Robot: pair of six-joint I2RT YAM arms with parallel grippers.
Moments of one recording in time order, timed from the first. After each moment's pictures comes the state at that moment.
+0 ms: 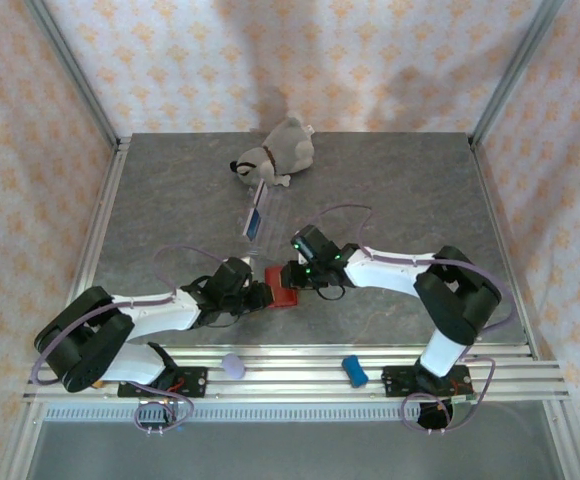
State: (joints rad) left arm -0.68 1.35 0.40 0.10 0.16 -0.96; right arm 0.83 1.68 0.93 -0.25 -0.22 0.70
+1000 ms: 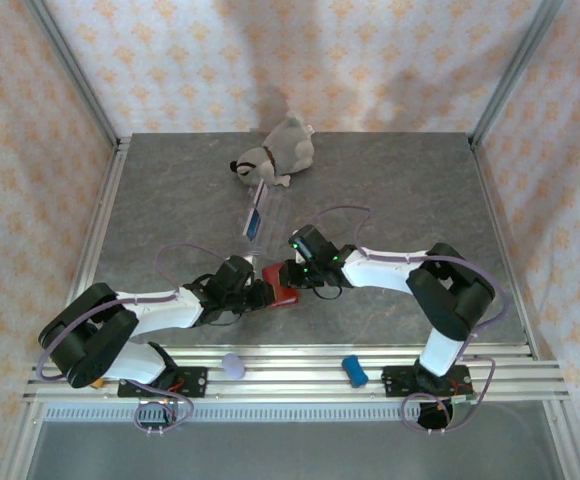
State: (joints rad) left arm -0.68 1.38 0.41 0.11 0.16 -0.94; right arm 0.83 1.72 0.93 -0.16 -0.24 0.72
